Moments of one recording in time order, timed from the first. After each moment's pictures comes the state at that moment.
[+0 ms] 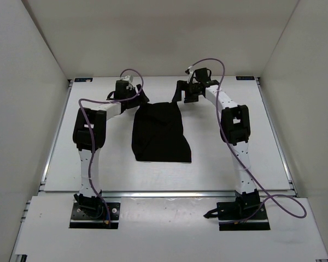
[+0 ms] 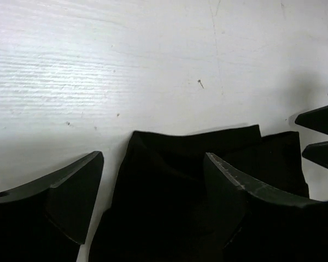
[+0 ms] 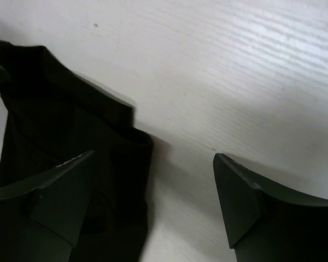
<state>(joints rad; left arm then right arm) -0.21 2.21 1.53 0.08 0.22 -0.48 0.24 2.51 2.19 -0.52 -0.52 0.21</state>
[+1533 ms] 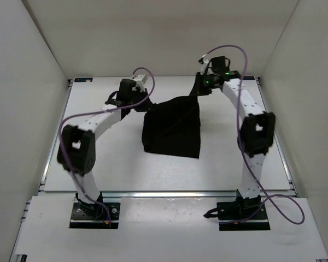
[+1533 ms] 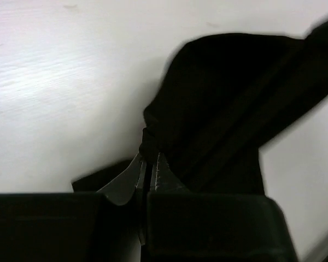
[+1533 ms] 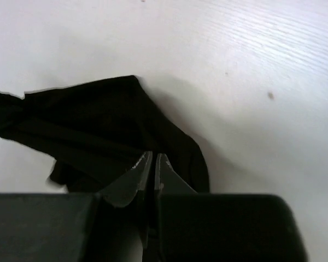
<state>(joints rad) -0.31 1.92 1.41 -0.15 0.29 -0.36 0.23 2.23 2.06 -0.69 -0.47 0.15</state>
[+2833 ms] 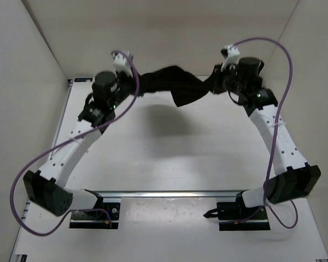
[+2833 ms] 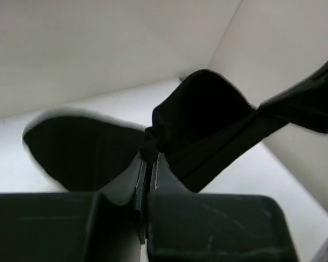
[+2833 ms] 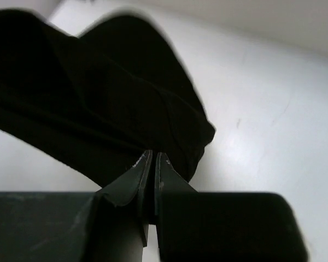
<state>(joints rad) -0.45 1.38 1.46 -0.09 0.13 -0.27 0.22 1.46 1.66 -0.50 -0.36 0.08</state>
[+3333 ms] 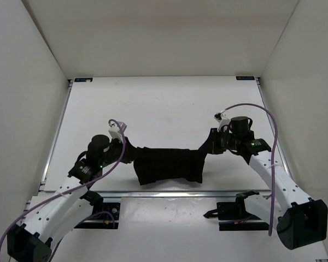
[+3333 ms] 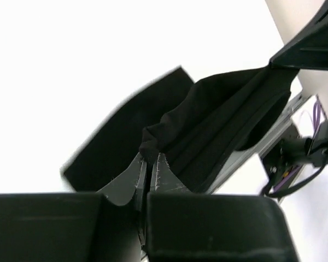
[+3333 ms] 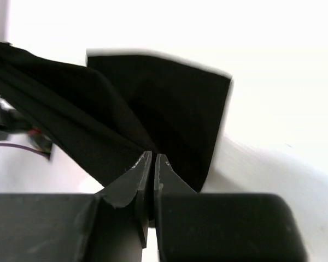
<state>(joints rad) -0.49 0.72 0.50 -0.22 0.31 -0.45 0.25 1.01 0.73 -0.52 -0.57 0.27</state>
